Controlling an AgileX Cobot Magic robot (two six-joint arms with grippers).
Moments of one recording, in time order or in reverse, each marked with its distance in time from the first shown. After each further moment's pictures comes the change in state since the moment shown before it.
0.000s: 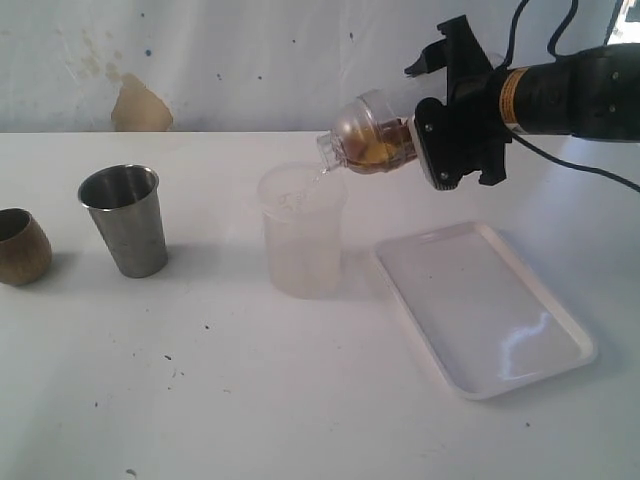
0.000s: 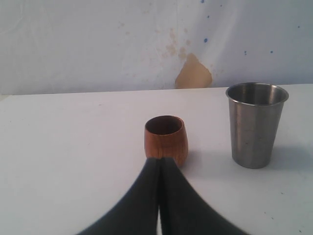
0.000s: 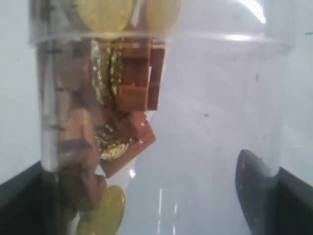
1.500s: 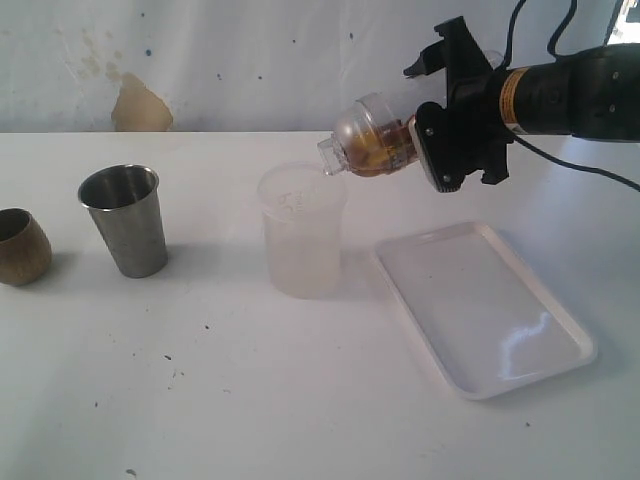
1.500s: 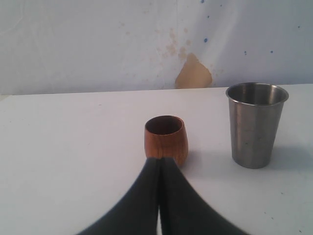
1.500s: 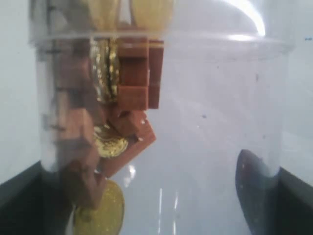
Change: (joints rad) left arm 0.000 0.000 0.000 0.000 0.000 0.000; right arm 0.000 0.000 0.000 0.000 0.000 -0.037
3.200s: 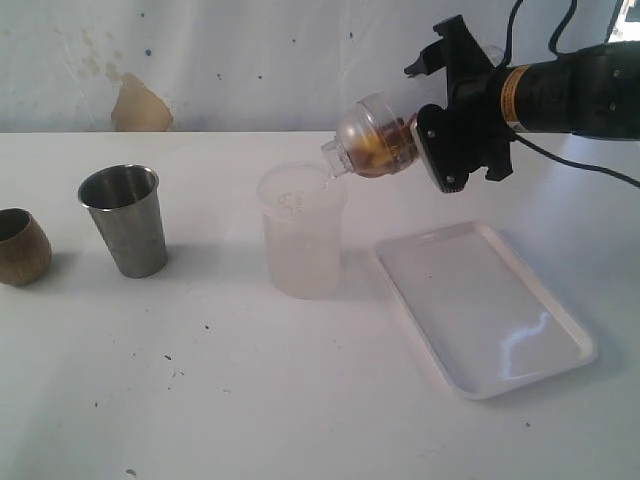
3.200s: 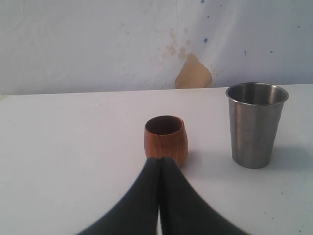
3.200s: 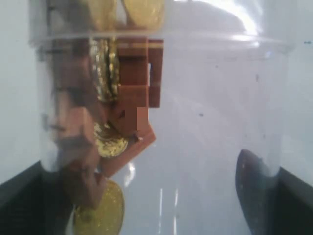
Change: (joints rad) left arm 0.000 0.000 0.000 0.000 0.000 0.000; right arm 0.000 -0.002 -0.001 0.000 0.012 -0.049
